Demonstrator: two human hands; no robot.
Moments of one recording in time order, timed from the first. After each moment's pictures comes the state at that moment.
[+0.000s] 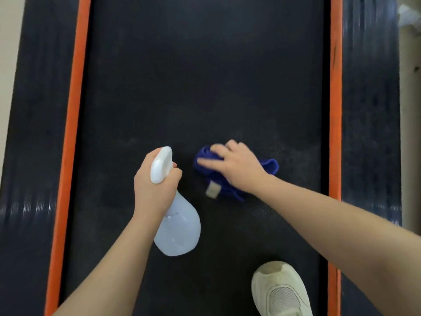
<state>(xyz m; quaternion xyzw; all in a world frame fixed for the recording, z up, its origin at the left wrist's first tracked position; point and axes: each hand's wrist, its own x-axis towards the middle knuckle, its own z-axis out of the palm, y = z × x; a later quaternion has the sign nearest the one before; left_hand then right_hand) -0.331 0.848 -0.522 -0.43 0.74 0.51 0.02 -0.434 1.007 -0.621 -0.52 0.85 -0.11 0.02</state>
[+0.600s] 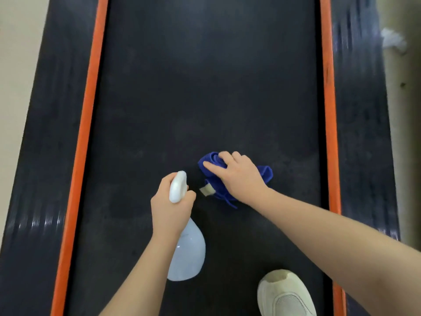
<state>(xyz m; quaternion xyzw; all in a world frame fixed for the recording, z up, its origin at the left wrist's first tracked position) -0.315 0.859 -0.532 -0.45 0.72 0.52 0.06 -0.421 1.002 -0.613 -0.45 0.89 -0.06 0.08</state>
